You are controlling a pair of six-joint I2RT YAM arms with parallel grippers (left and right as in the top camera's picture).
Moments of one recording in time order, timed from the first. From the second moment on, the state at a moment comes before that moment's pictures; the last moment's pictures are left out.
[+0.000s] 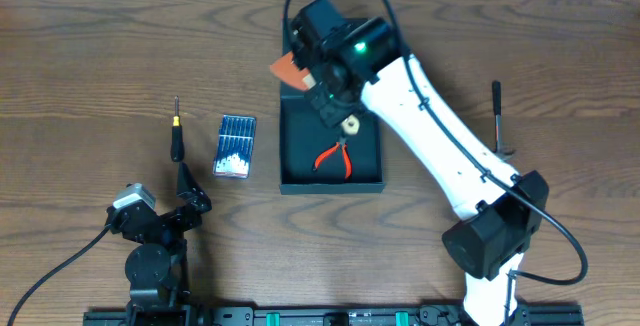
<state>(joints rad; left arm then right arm) -0.01 0.01 0.07 -0.20 -0.24 -0.35 0.67 2.02 2.08 -1.39 0.07 0.01</state>
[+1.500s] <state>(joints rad) -0.01 0.01 0.07 -0.20 -0.24 -0.35 0.66 2.01 1.47 -1.06 0.07 0.08</state>
